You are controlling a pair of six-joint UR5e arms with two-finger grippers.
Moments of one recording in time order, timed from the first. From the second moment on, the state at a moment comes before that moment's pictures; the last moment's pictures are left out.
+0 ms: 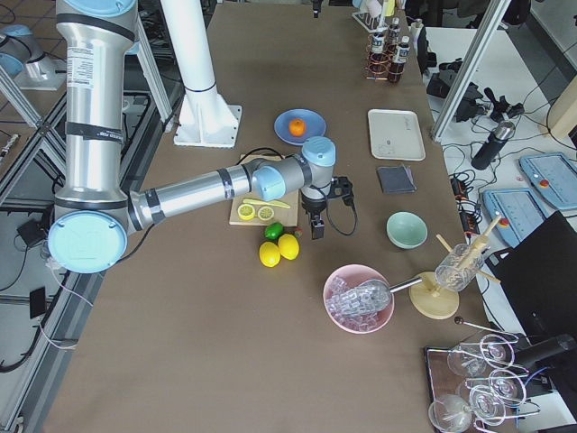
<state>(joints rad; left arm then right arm) -1.39 -1.41 -1.65 -2.01 -2.46 -0.21 1.17 -1.68 1.92 -1.46 2.24 0.29</state>
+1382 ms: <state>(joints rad) -1.60 -1.44 -1.76 -1.50 -2.45 0.10 1.42 -1.80 1.78 -1.47 2.26 0.00</state>
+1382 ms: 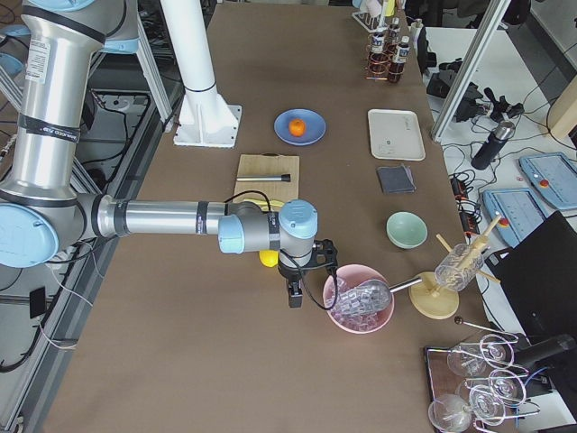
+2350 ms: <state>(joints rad) -1.60 -1.45 -1.75 -1.50 -2.39 0.10 1.42 -1.79 1.76 -1.46 2.27 0.00</state>
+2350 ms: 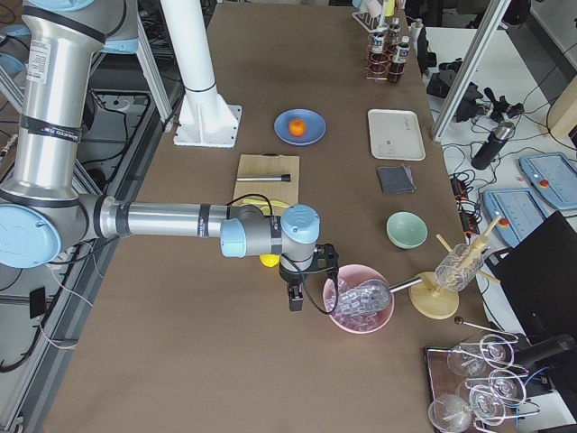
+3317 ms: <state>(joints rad) -1.60 -1.45 -1.74 -1.51 -2.39 0.10 1.42 -1.79 1.77 -1.46 2.30 0.00</state>
